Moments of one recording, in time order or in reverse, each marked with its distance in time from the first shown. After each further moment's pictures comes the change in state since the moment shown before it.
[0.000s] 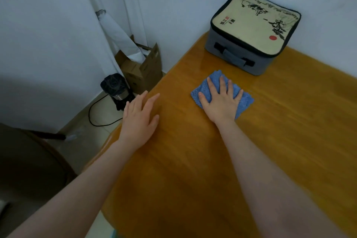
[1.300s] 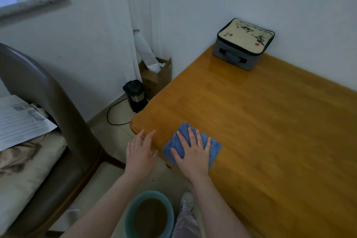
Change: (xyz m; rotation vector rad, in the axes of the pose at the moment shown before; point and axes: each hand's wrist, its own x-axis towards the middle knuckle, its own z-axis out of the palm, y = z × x) left_hand -0.272 -0.041 -0.014 -0.153 -0.024 -0.217; right_hand -0.332 -0.092 0.036 0.059 -0.052 -0.221
